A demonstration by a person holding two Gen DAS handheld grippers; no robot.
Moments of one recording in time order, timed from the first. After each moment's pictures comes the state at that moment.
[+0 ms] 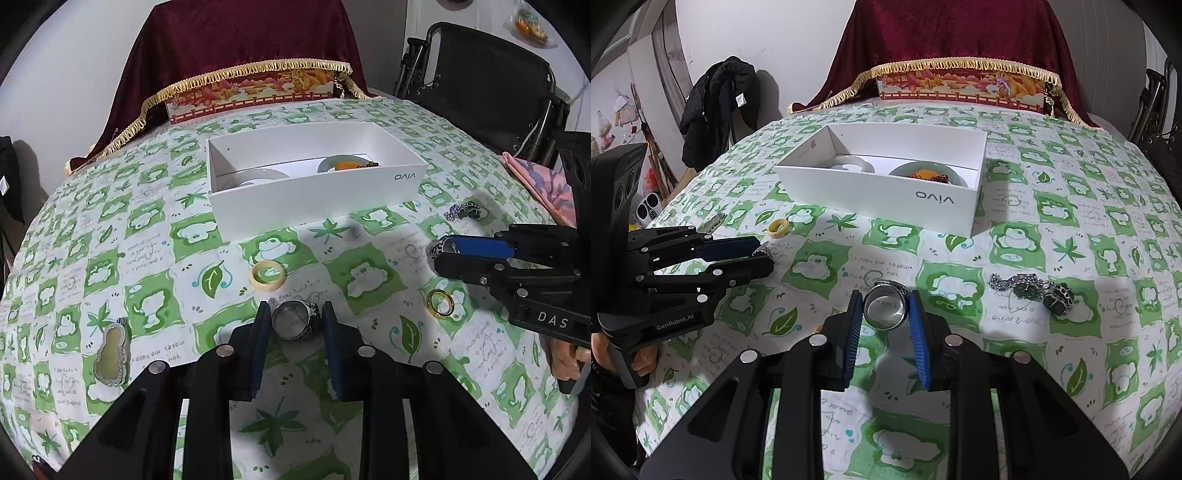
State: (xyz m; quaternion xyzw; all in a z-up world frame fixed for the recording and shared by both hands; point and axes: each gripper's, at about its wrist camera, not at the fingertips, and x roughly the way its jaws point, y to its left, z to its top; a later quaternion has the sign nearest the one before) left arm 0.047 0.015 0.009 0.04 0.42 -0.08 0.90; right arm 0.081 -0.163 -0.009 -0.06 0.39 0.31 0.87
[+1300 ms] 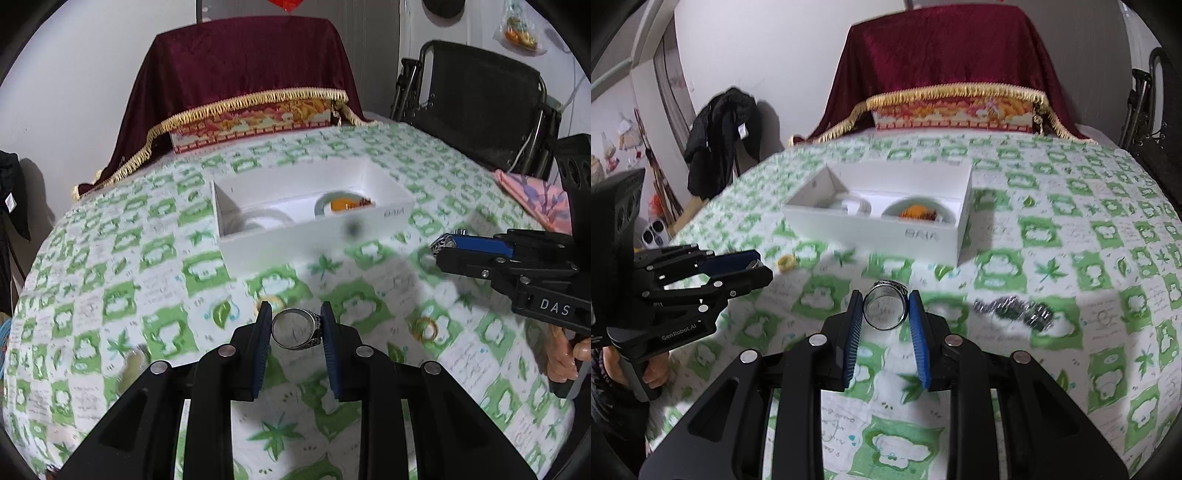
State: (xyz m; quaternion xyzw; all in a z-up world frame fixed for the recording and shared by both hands) left arm 0.042 0.010 0.038 0.04 0.38 -0.08 0.92; right arm 0.077 -0.182 0.016 -0.01 0.34 0.31 0.89
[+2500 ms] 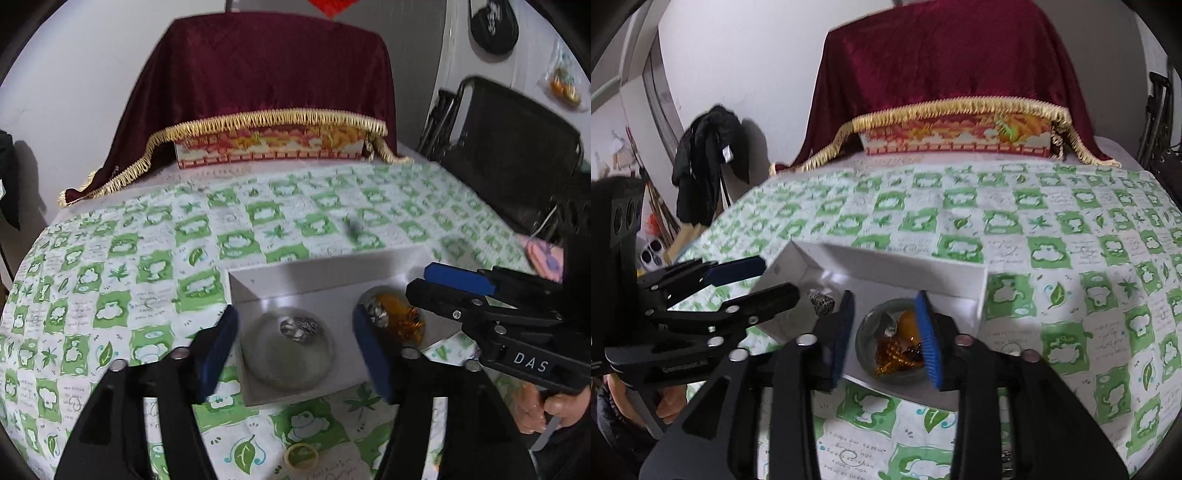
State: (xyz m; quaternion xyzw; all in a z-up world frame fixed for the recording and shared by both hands) left arm 0.145 0.038 0.058 -0.03 0.37 -0.07 0.93; right arm 0.179 -0.141 0.038 0.01 0.34 0.31 0.89
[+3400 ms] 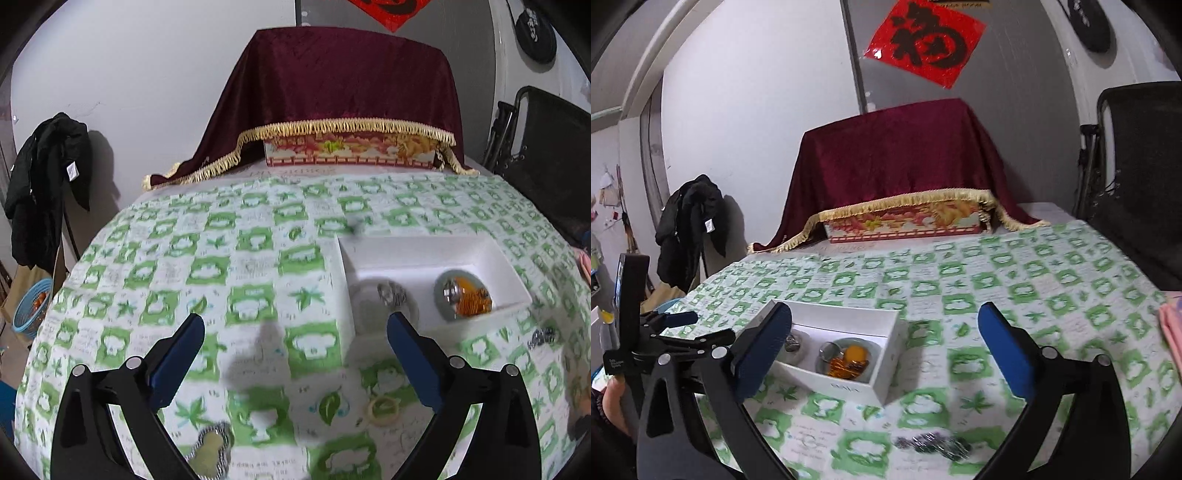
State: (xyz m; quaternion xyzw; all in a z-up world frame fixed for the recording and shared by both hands) left arm 0.098 0.064 0.049 -0.01 0.35 0.08 0.93; right arm 0.114 -0.218 0.064 0.04 0.17 0.24 0.95
